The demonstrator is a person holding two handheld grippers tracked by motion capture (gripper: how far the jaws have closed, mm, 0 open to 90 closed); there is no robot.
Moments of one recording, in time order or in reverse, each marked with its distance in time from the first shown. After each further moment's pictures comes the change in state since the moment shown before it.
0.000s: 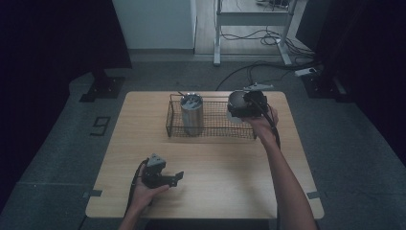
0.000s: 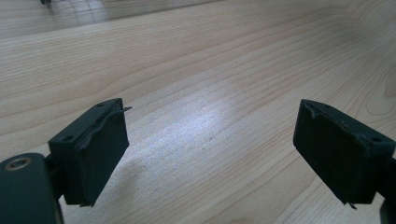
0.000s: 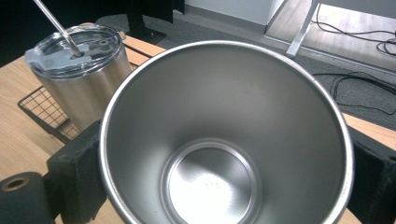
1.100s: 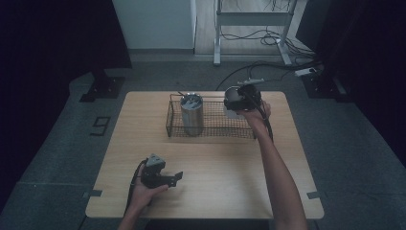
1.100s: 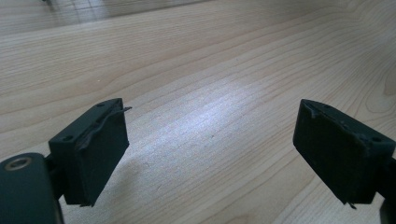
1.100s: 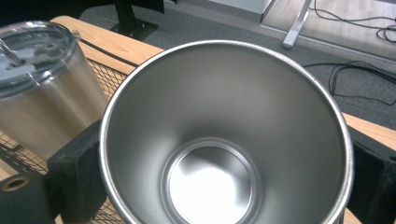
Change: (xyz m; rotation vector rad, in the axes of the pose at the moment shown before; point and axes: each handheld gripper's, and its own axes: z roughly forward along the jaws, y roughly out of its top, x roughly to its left) left arm 0.003 -0.001 -0.001 0.006 -0.008 -0.002; right arm -0.013 0.008 0.050 0.048 -0.022 0.018
